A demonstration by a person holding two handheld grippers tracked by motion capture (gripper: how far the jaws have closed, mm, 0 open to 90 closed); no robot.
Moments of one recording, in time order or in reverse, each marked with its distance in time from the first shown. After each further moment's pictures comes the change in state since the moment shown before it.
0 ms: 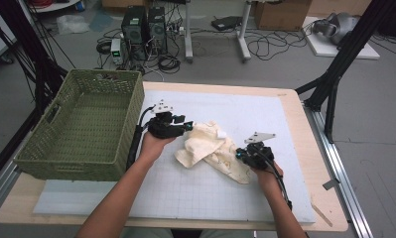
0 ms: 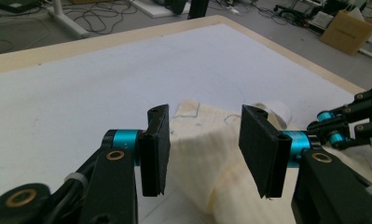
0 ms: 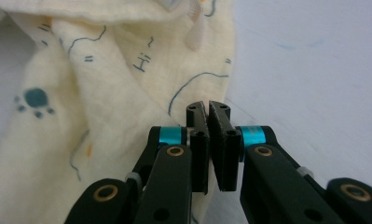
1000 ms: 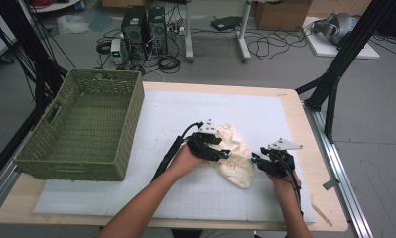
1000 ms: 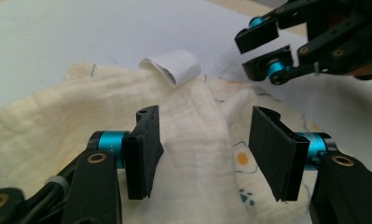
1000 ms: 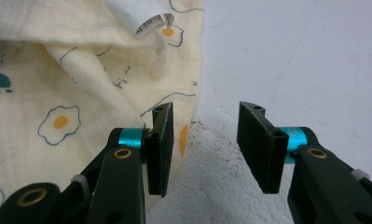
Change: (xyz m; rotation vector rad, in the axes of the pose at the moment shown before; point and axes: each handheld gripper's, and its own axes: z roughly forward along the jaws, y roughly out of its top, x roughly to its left) left arm -0.094 -0.010 0.068 0.213 -0.210 0.220; right arm -0.019 -0.032 -0.036 -0.120 -0.103 0.103
